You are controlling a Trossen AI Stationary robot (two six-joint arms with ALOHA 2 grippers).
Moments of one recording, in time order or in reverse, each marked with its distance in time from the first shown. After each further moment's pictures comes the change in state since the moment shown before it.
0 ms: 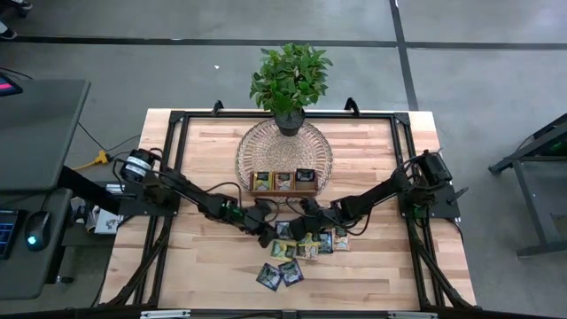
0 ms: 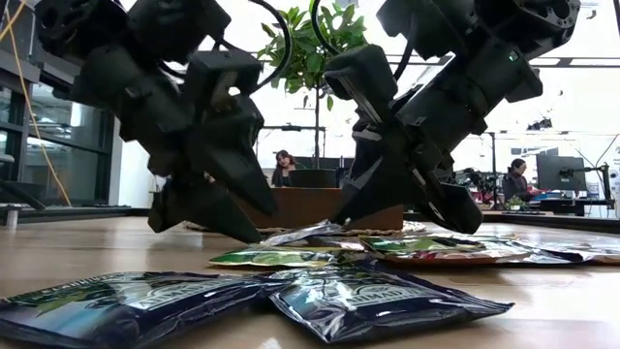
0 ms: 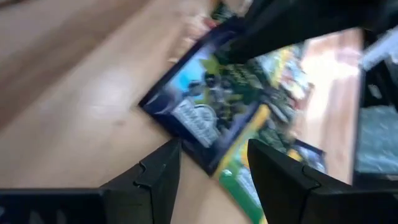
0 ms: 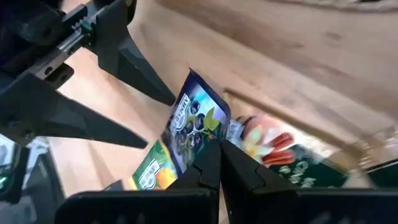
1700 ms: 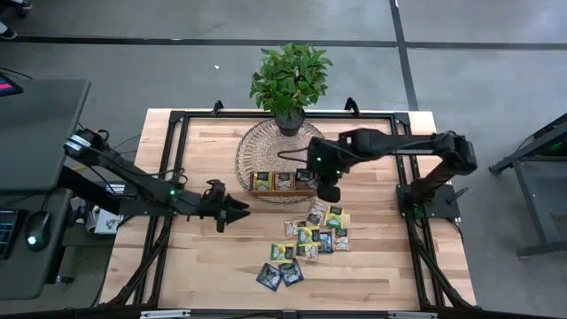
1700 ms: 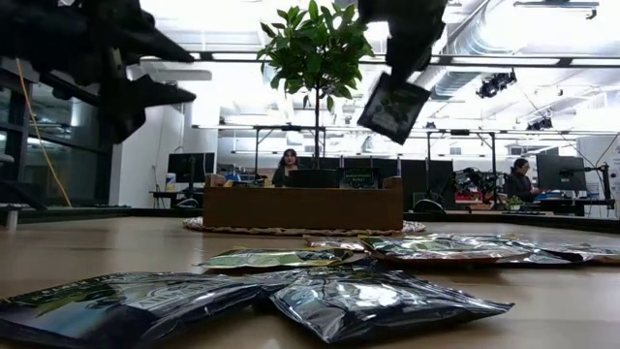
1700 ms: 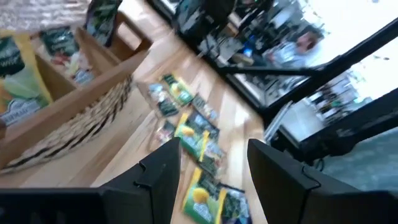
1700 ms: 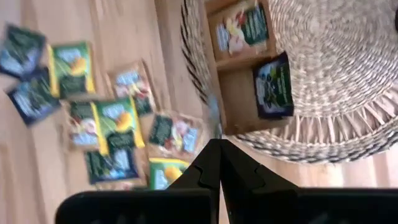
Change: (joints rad) left arm -0.138 -0.719 -0.446 0.181 -0.383 0.156; right arm -0.352 -0.263 0.626 -1.354 -0.210 -1.203
